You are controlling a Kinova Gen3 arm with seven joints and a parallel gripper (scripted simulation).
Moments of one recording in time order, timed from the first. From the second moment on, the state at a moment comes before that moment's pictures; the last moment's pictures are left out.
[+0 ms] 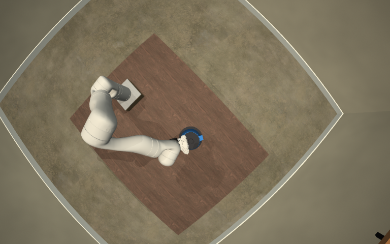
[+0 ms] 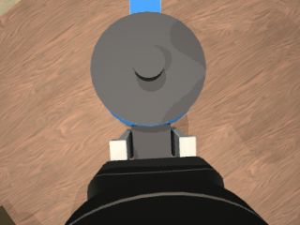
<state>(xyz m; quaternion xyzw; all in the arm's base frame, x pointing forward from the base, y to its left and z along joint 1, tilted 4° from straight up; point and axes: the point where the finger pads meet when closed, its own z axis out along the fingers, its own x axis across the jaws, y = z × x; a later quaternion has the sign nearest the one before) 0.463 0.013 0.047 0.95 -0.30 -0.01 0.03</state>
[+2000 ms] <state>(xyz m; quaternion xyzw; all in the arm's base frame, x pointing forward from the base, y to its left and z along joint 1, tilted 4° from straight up) 0.463 0.013 0.047 0.95 -0.30 -0.01 0.03</state>
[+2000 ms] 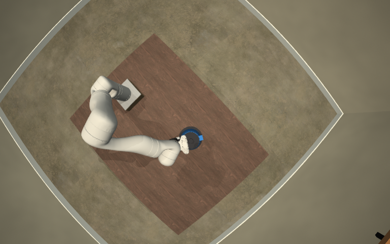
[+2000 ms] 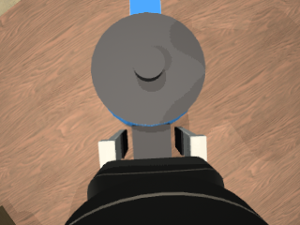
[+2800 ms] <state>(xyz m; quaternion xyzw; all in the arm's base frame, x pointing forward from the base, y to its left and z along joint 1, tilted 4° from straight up) 0.461 0.013 0.052 0.95 -0.30 -0.02 0.03</state>
